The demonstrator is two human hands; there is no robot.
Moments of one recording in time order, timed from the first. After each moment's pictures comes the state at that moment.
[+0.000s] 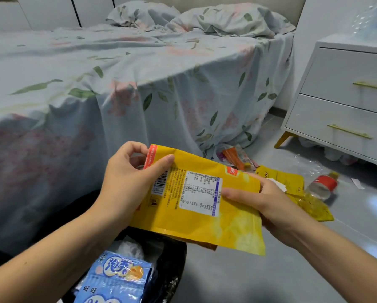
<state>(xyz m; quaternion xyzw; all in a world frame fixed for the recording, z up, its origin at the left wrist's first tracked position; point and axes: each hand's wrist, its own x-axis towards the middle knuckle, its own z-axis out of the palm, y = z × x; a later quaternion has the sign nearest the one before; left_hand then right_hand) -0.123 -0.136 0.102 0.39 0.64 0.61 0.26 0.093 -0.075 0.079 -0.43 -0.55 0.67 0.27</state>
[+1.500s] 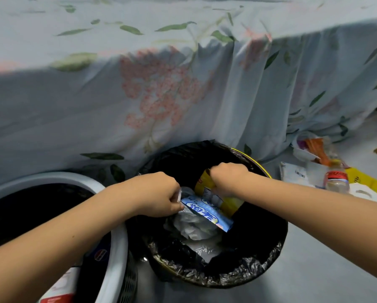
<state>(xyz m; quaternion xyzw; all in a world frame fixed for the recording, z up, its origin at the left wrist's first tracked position) -0.246 -0.247 0.037 0.63 0.75 -0.09 0.17 -0.140 -0.095 -0.013 -0.27 -0.94 -0.01 -0.20</state>
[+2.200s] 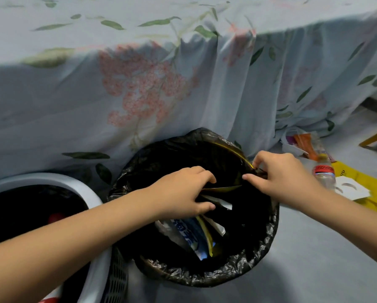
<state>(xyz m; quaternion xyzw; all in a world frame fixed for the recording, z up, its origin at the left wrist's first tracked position) -0.208 -0.215 0.022 0.70 0.69 0.06 0.17 -0.025 -0.080 0.032 -0.38 -0.92 0.09 0.07</state>
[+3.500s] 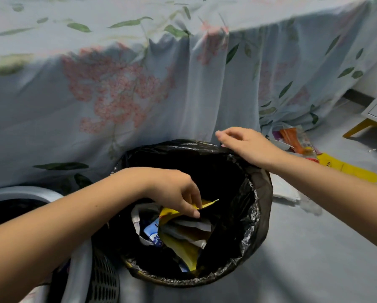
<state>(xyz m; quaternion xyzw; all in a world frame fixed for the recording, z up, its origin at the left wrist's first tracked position) -0.208 -0.182 0.042 0.68 0.62 -0.10 0.37 -0.058 -0.035 0.035 -0.36 -0.85 0.35 0.13</state>
